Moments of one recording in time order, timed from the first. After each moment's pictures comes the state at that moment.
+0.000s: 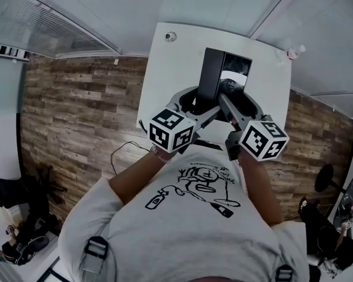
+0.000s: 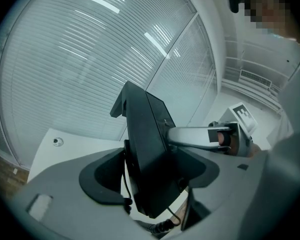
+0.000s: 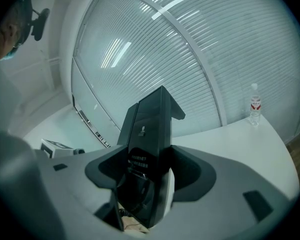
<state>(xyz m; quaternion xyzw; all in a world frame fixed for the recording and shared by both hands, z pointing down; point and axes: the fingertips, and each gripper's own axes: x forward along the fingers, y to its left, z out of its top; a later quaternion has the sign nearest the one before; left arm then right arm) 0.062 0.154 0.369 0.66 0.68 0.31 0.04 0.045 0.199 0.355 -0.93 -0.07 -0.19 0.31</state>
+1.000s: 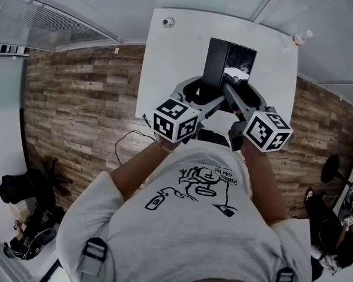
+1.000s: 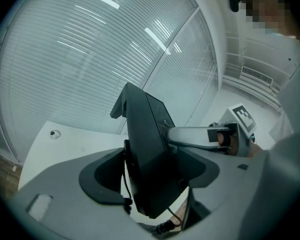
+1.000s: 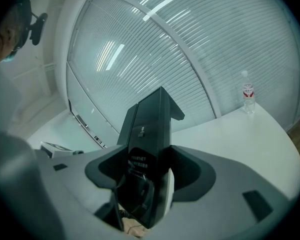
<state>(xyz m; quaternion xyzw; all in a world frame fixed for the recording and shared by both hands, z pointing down) 0.047 0.172 0.411 0.66 0.68 0.33 0.03 0.029 0.218 0.399 -0.92 -0.08 -0.18 0.34</state>
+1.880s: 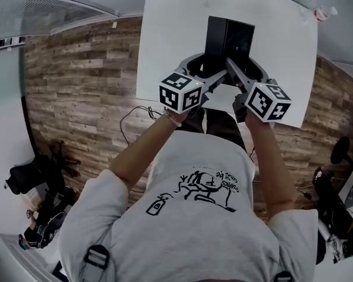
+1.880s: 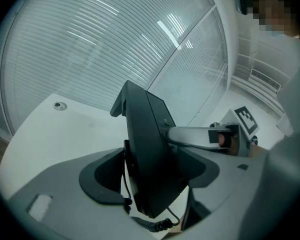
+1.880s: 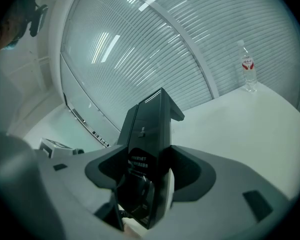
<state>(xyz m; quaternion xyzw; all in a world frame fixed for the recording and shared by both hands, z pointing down) 0.056 0.170 0.531 0.65 0.66 0.38 0.04 0.041 0.217 0.518 -0.91 -0.08 -0.22 0.35</state>
